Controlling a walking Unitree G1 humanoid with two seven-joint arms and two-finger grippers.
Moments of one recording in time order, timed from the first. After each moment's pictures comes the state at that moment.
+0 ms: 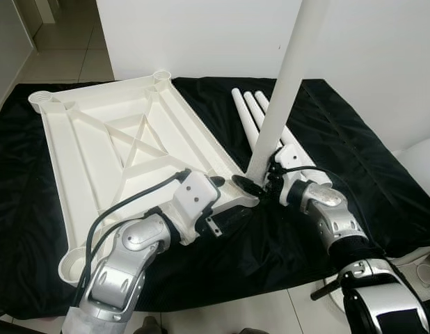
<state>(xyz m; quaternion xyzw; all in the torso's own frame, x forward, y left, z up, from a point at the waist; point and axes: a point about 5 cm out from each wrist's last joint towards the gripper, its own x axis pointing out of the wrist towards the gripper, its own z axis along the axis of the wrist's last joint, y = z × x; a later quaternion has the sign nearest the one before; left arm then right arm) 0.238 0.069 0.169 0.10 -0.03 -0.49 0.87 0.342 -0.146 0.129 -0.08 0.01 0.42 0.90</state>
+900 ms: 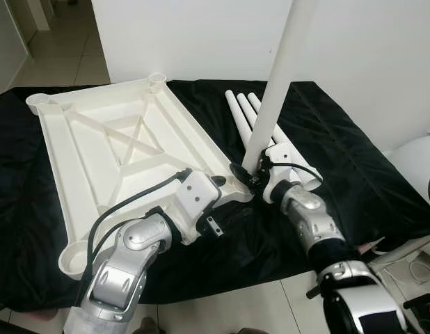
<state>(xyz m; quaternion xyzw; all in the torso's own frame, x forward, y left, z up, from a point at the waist) 0.238 0.068 0.170 0.09 -0.03 -0.49 0.87 0.349 -0.122 0.122 0.00 0.01 0.26 0.97</state>
